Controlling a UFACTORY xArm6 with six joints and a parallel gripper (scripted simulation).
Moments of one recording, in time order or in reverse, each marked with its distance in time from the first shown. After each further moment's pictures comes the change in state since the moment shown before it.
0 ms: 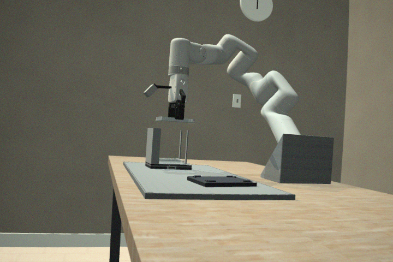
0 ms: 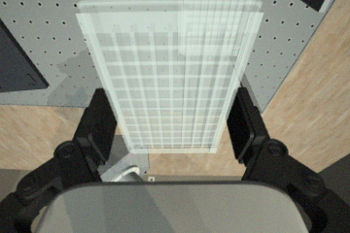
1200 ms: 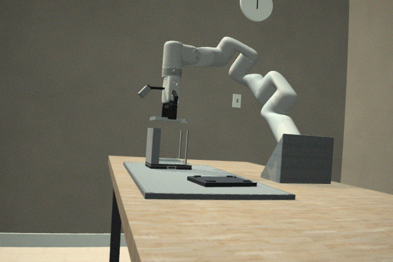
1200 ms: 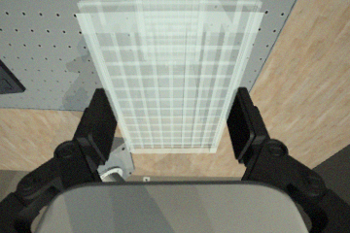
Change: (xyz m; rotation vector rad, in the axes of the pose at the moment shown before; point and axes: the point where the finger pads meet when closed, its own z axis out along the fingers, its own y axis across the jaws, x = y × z) arm 0.010 0.056 -0.001 0.000 0.000 -0.001
